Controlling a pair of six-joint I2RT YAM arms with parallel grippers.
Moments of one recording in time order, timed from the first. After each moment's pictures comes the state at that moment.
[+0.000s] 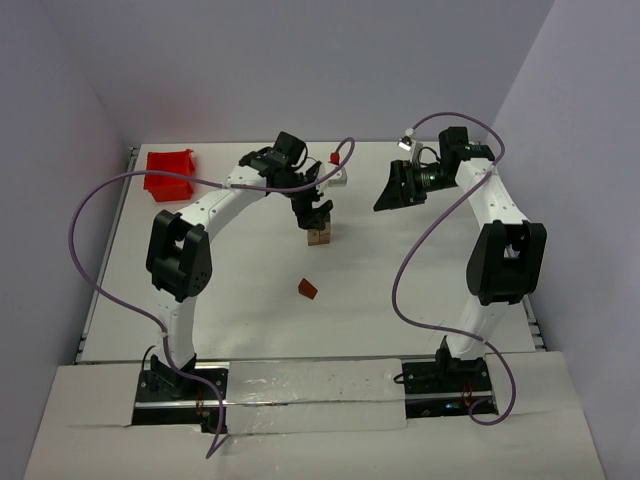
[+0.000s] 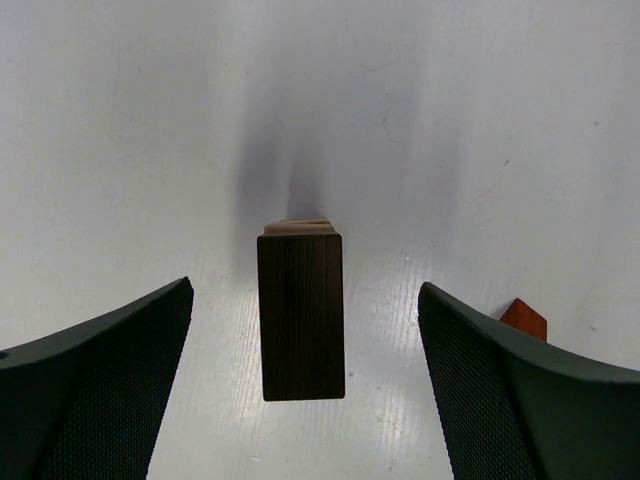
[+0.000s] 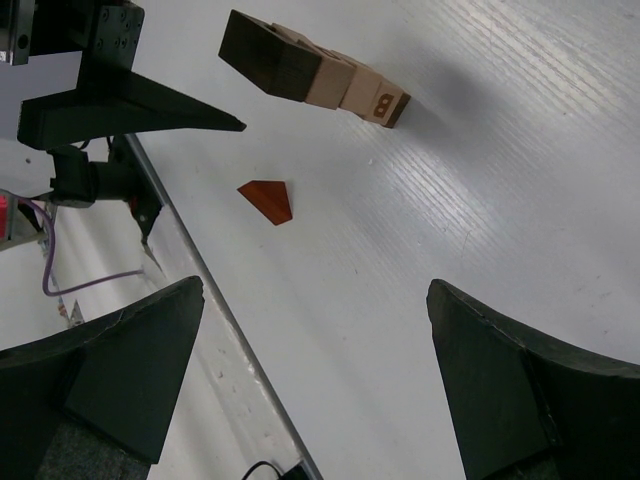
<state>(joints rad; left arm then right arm) -0.58 2.06 1.84 -0.76 0.59 0.69 -0.02 1.81 1.59 -1.01 -0.96 -0.28</state>
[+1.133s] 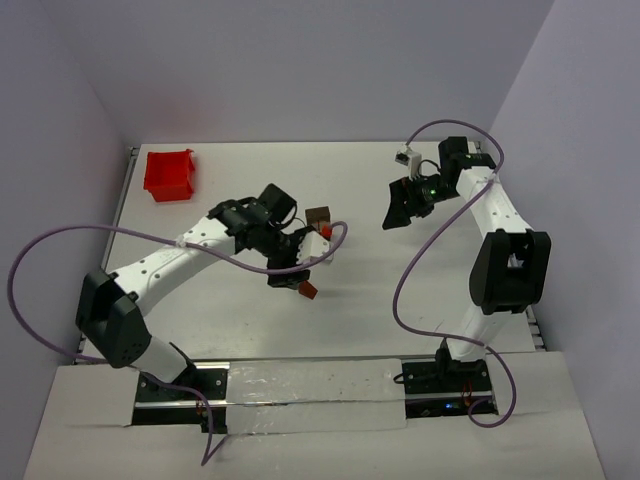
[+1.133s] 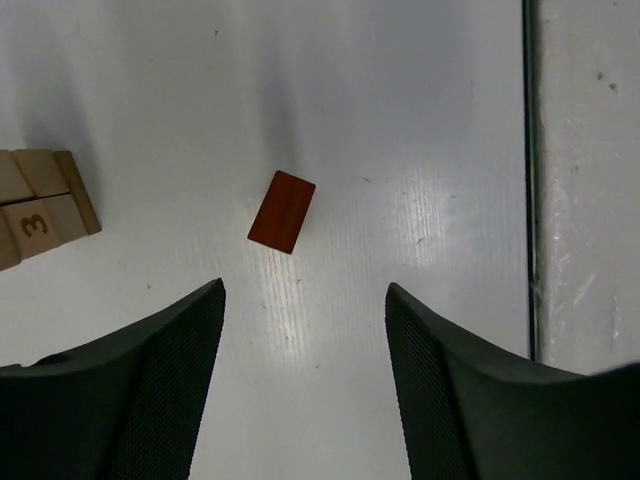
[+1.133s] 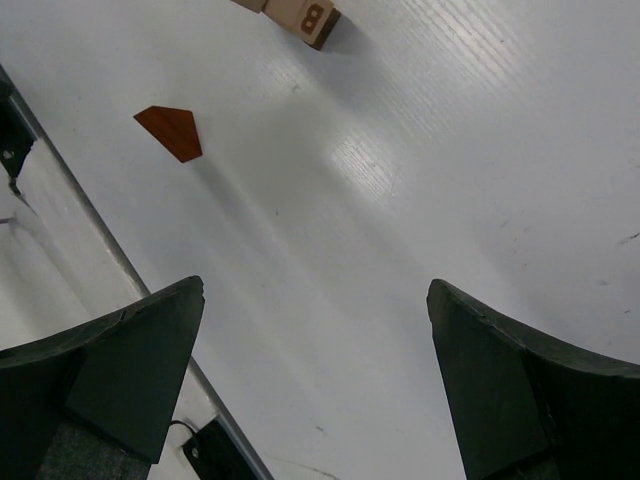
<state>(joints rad) -0.77 1.53 1.32 -0.91 0.50 0.87 -0.01 1.73 1.49 -1.04 -0.78 -0.51</state>
